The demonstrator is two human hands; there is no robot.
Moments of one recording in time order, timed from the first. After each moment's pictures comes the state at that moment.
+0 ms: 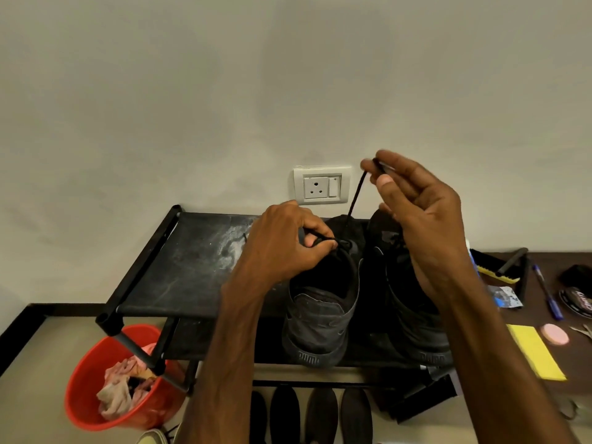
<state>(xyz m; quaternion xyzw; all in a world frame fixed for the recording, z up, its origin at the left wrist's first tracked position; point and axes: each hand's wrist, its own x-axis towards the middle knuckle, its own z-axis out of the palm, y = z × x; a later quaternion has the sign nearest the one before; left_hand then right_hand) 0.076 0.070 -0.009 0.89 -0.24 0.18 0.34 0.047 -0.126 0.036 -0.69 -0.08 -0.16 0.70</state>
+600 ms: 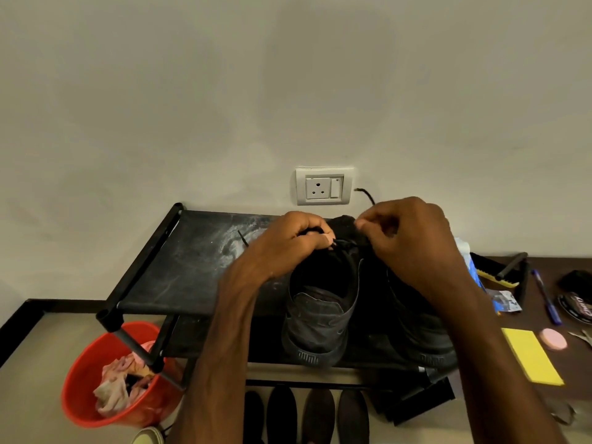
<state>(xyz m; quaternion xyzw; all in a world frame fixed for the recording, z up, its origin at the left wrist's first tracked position) 0.076 0.072 -0.005 0.84 -0.20 -0.06 0.51 0.051 -0.135 0.022 -0.93 -0.08 -0.16 0.32</state>
